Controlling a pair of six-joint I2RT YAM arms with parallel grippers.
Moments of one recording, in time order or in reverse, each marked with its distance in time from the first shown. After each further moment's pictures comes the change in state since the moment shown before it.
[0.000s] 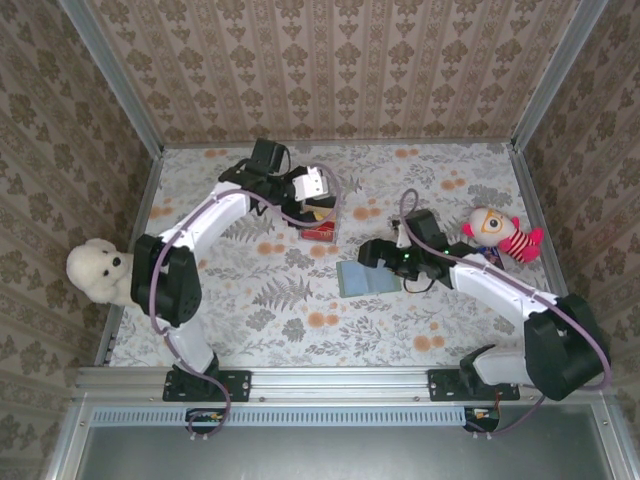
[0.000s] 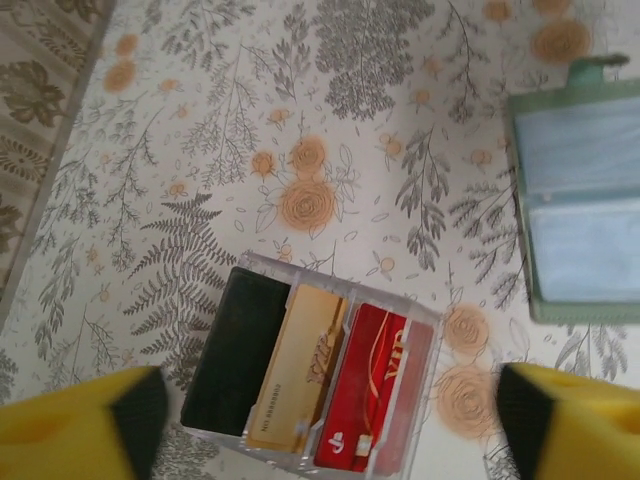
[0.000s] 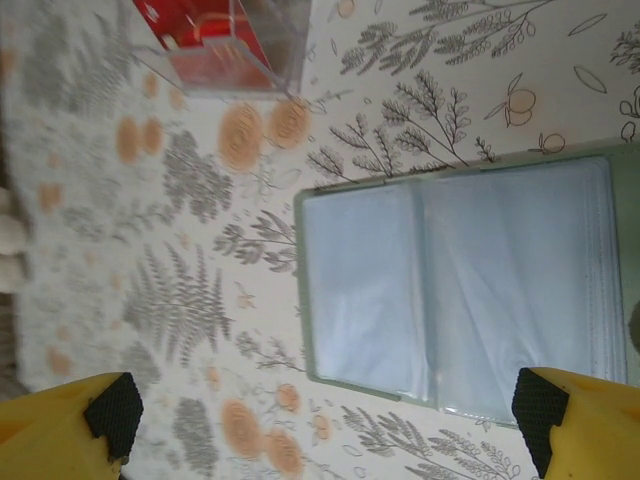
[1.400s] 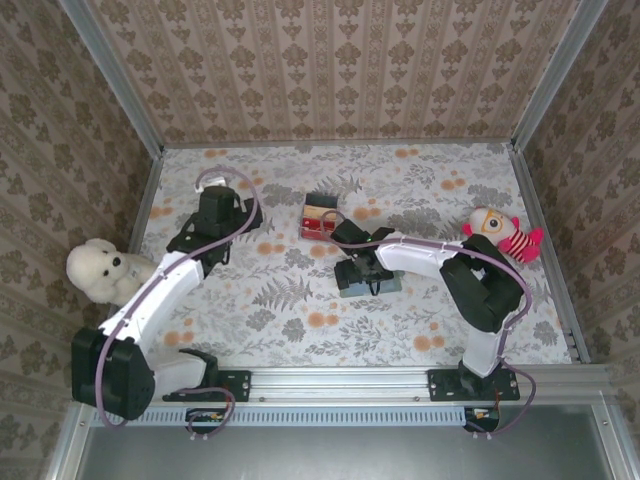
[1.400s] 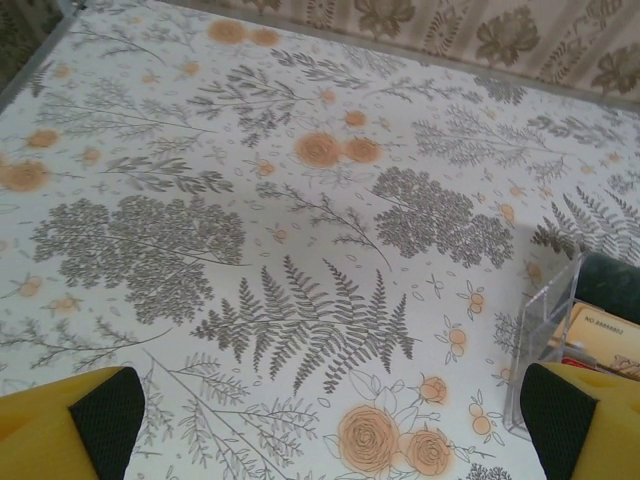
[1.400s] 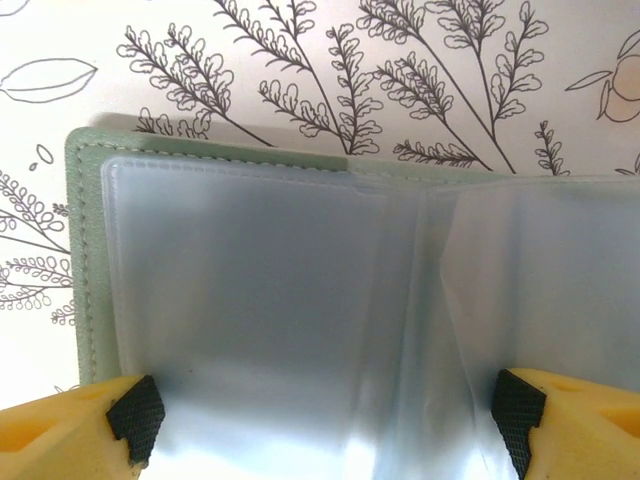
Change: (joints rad) left arm 0.107 -0.580 -0.583 0.239 -0.846 -1.330; right arm 0.265 0.512 0.362 -0.300 0.458 -0.148
